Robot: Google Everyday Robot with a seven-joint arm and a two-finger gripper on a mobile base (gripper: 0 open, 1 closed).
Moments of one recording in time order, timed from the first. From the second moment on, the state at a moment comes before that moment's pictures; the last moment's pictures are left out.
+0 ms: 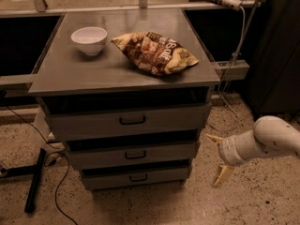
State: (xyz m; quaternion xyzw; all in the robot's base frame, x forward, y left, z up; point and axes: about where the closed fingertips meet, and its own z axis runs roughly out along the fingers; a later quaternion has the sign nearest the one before) arm 0.512 -0.232 0.558 -0.69 0.66 0.11 0.28
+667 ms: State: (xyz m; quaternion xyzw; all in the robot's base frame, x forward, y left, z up) arm 0.513 -0.226 0.457 -0.69 0.66 0.13 0.27
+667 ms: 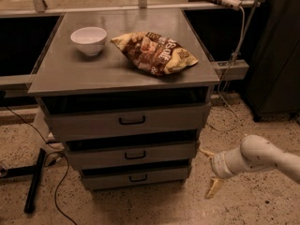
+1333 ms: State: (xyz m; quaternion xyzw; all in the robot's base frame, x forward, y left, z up) arm 0.515 -0.210 0.358 -0.69 0.64 0.16 0.30
